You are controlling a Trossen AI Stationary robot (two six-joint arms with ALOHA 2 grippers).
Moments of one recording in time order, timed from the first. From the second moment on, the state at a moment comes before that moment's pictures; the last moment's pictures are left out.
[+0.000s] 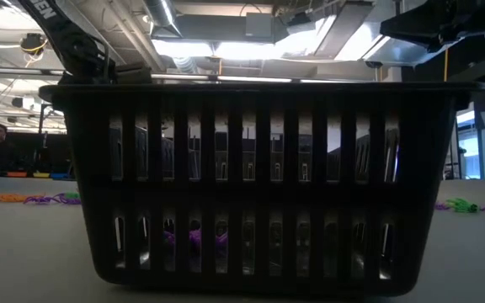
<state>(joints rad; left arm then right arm) 0.54 1.38 0.55 -0.34 -0.21 -0.15 0.32 0.44 0.33 0.18 0.69 -0.21</state>
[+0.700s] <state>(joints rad) 0.52 1.39 0.56 -0.26 -0.15 -0.19 0.32 0.44 0.33 0.19 0.69 -0.21</state>
